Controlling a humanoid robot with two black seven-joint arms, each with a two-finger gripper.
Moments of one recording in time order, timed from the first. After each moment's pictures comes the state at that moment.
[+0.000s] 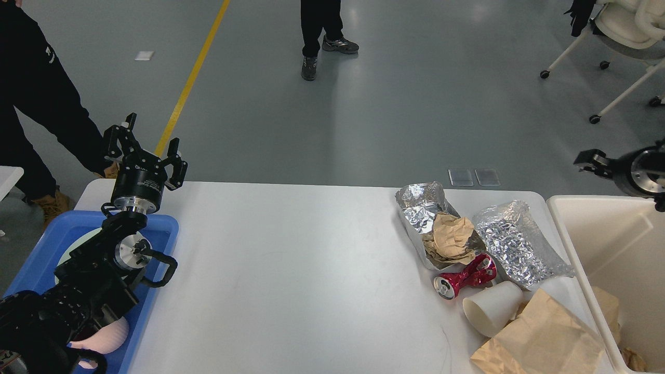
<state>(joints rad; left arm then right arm) -0.80 0.15 -0.59 -0.21 -0.15 -0.48 -0.67 1.70 -0.44 -1.47 0.94 0.17 0.21 -0.02</state>
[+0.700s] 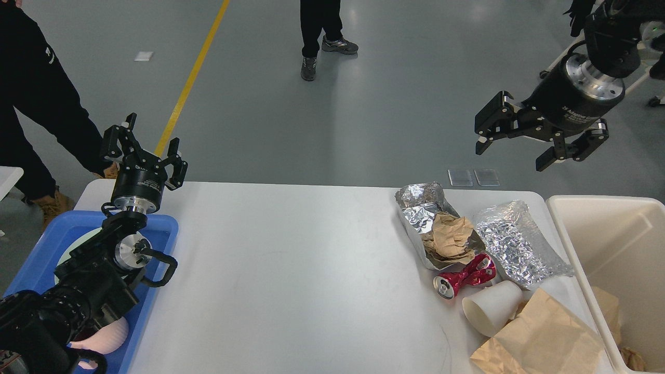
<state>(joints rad) -0.80 0.15 -0.59 -0.21 -0.15 -0.48 -0.67 2.23 -0.25 -1.45 1.14 0.17 0.96 -0.02</state>
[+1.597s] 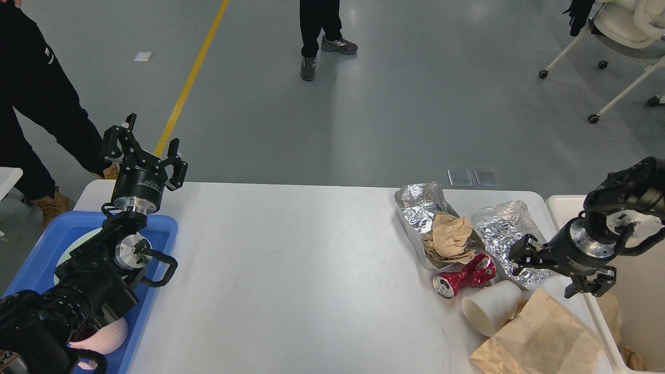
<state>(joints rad) -0.80 0.15 -0.59 -0.21 -0.15 -0.48 -0.67 1.56 -0.33 -1.43 1.13 0.15 0.50 -0.02</state>
